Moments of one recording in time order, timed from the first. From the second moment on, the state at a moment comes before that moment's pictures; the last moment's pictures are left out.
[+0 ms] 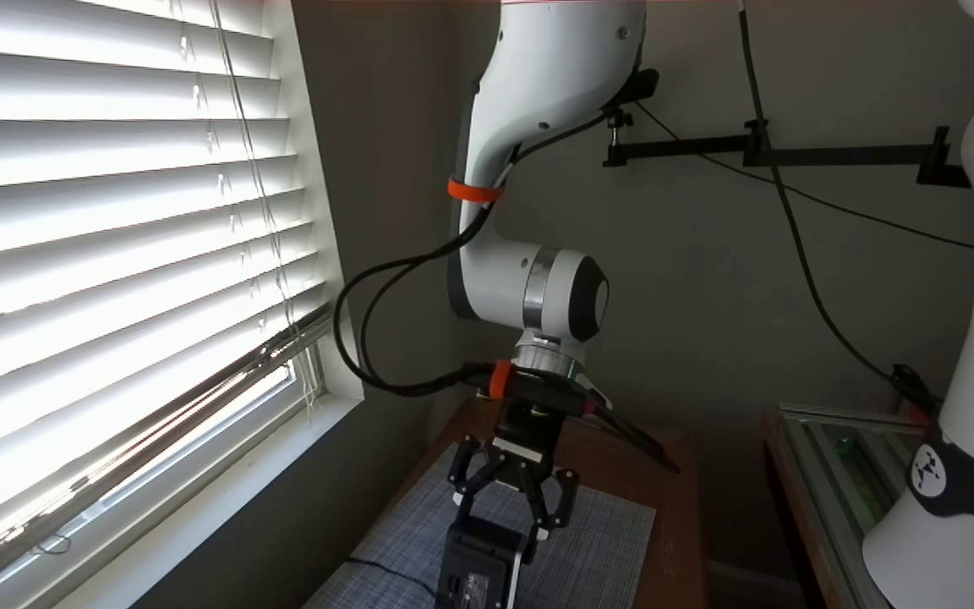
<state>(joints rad) -0.01 0.55 -0.27 -2.46 1.42 2.20 0.10</state>
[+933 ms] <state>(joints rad) 0.00 0.45 -0.22 -2.50 1.27 2.35 0.30</state>
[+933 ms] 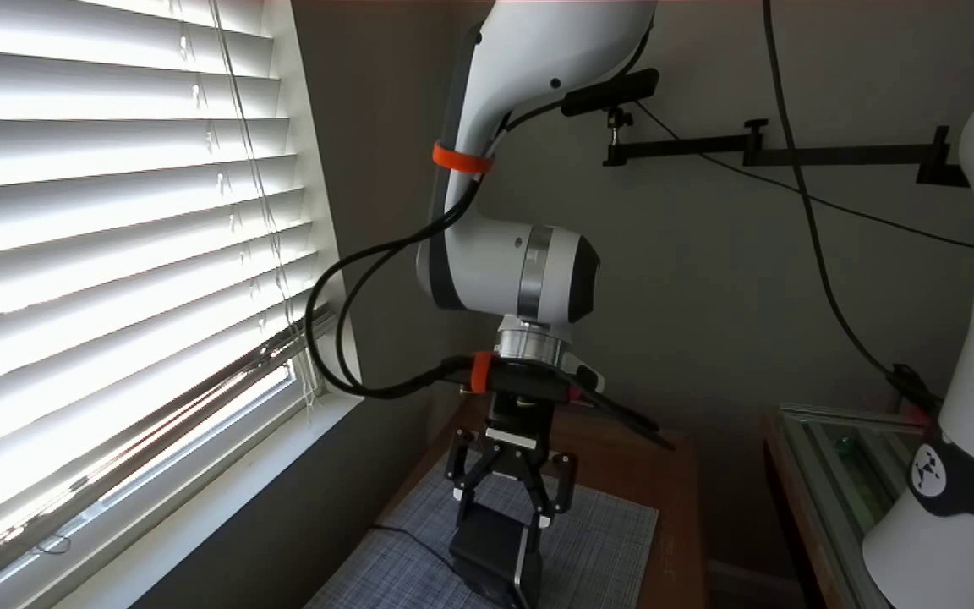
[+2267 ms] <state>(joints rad) 0.01 0.45 -0.13 -2.49 1.27 2.37 0.31</state>
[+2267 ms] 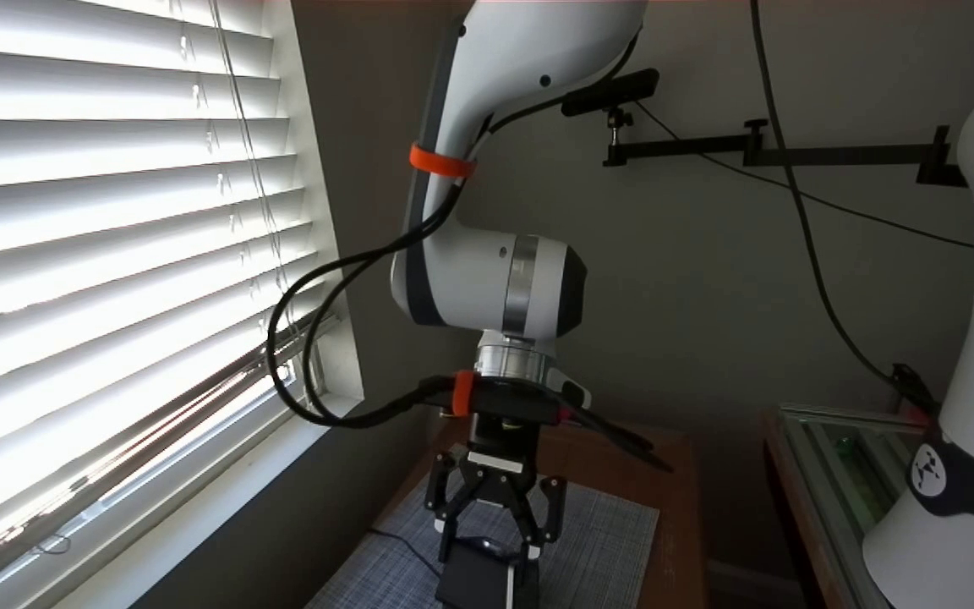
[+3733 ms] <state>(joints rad) 0.16 0.28 -0.09 -2.57 0.91 2.75 0.36</state>
